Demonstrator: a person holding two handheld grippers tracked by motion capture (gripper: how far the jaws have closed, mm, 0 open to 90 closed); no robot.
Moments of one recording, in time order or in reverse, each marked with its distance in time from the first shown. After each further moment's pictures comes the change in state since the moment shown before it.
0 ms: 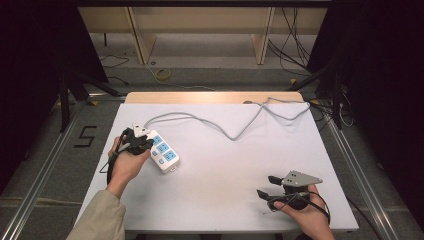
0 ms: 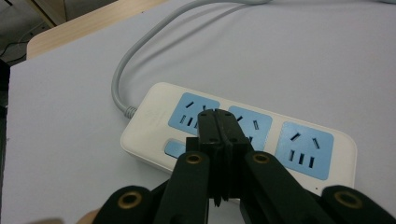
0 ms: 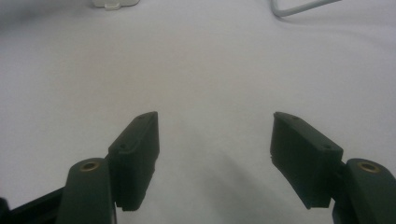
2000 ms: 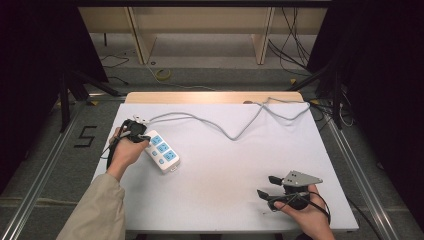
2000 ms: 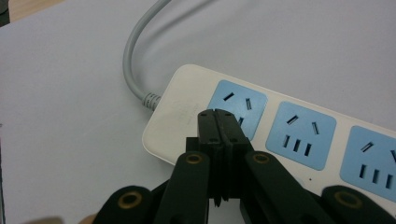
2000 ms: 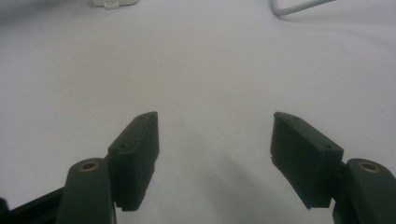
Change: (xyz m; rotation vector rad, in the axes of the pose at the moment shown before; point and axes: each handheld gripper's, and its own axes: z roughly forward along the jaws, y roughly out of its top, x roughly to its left) left arm 0.028 0.016 0.034 0.178 -0.008 -0.022; right arm -0.001 -0.001 0.000 0.004 0.000 0.002
